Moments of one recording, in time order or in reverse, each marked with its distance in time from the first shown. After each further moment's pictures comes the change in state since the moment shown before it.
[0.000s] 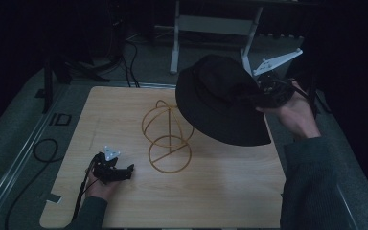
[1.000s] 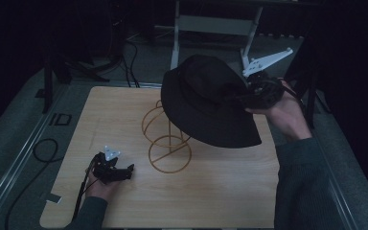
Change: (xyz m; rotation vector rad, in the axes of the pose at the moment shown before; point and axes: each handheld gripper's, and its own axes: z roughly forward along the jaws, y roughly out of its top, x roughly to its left) left arm 0.000 0.000 0.000 0.003 -0.001 0.001; right arm 0.020 0.015 0.007 -0.048 0.075 -0.054
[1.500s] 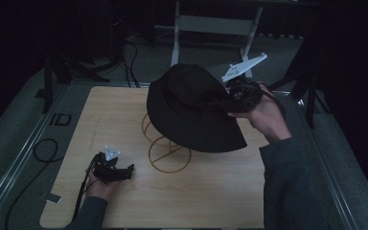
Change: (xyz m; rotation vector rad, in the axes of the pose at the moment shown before) left arm 0.000 0.000 0.000 -0.002 0.000 -0.003; right arm 0.015 0.010 0.036 0.022 0.068 -0.023
